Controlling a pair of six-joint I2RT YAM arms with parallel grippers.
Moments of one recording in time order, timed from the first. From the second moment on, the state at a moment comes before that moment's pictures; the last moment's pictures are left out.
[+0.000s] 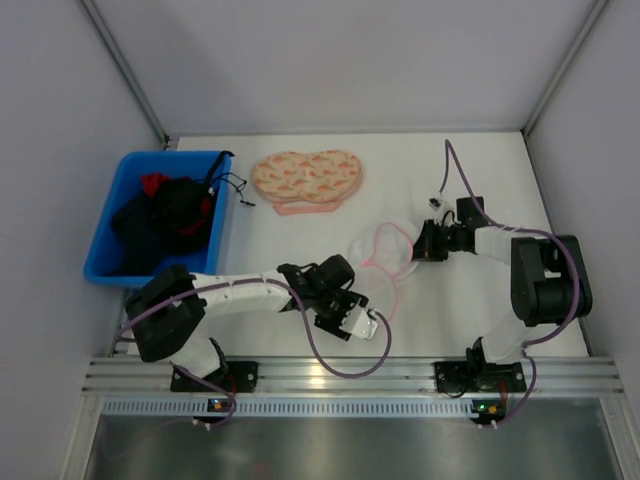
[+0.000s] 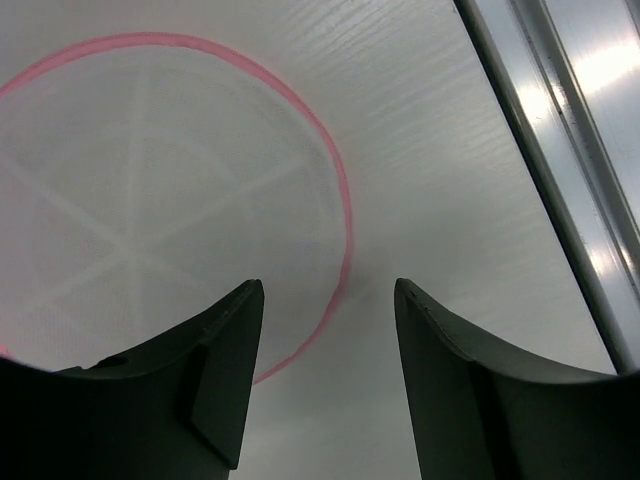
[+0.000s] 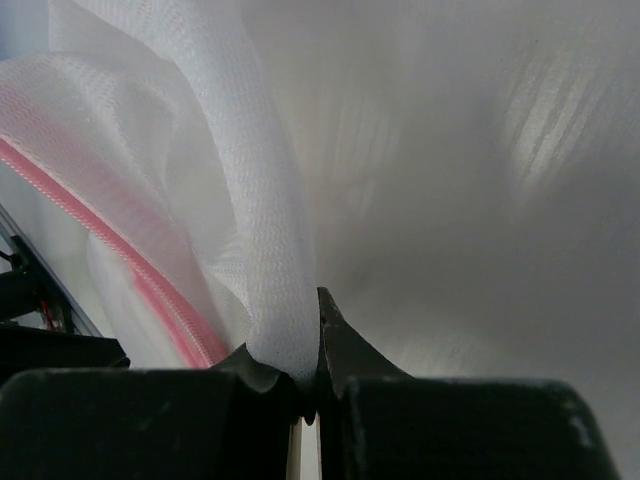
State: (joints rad) left arm -1.06 1.51 0.82 -0.35 0.40 0.94; right arm 0.06 1.65 0.76 -0.15 -0.71 0.20
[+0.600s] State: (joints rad) left arm -1.04 1.64 0.97 -0.51 0.39 0.93; right arm 0.06 1.64 0.76 -0.19 -0.75 0.16
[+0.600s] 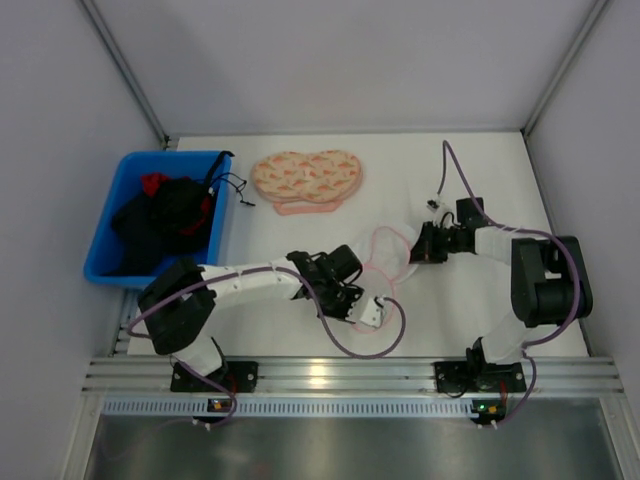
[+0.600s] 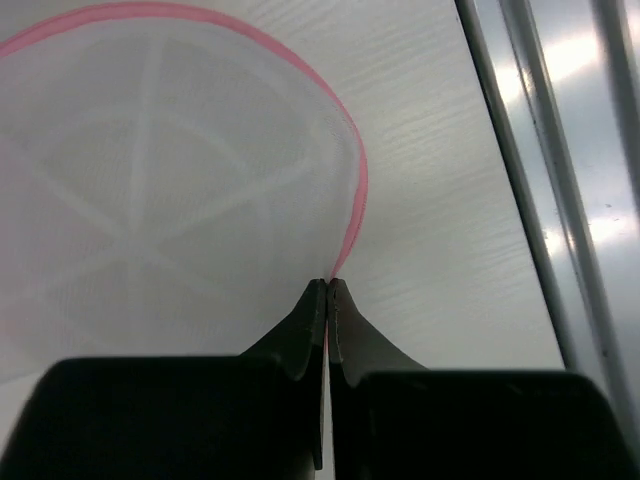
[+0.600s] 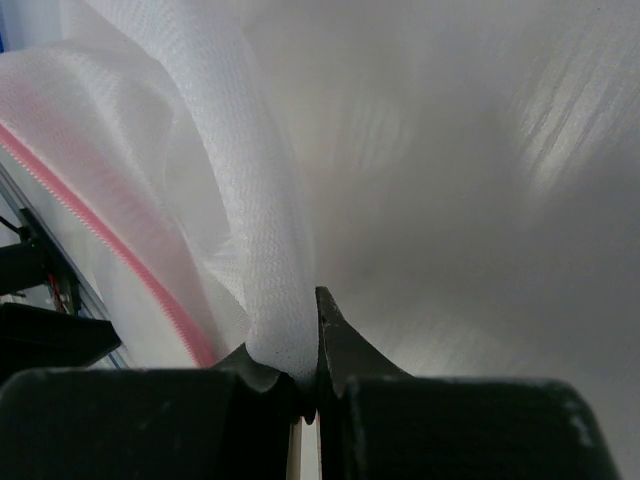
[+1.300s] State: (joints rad) left arm -0.33 1.55 1.07 -0.28 0.82 -0.22; right arm 0.10 1.63 0.76 -0.23 -0.80 0.10
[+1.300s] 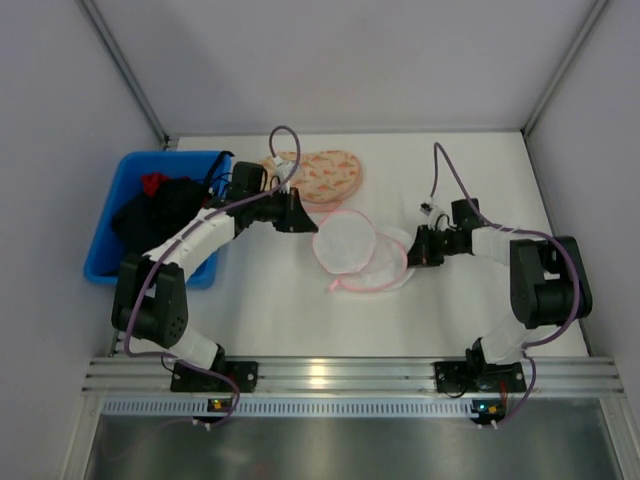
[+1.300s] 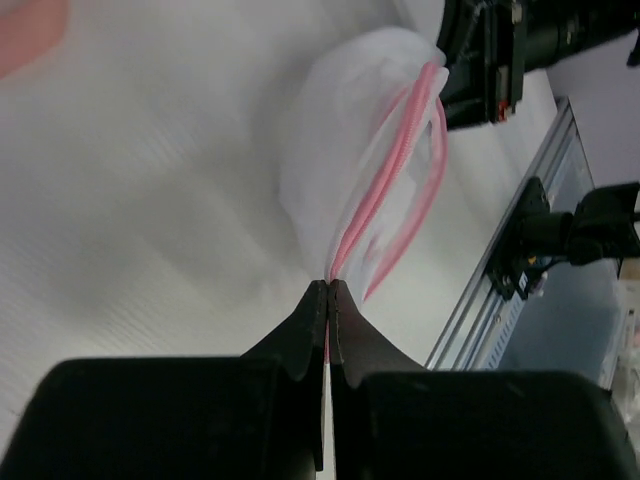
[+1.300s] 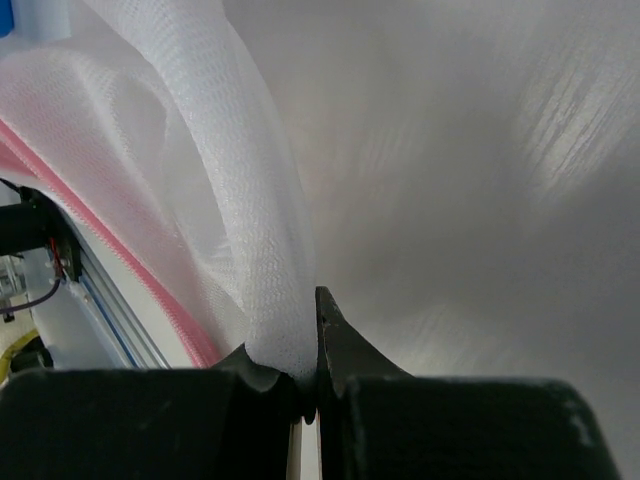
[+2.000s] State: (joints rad) left arm -0.30 1.61 1.15 -0.13 0.47 -0.44; right arm -0.07 1.63 0.76 -0.25 -0.62 0.13
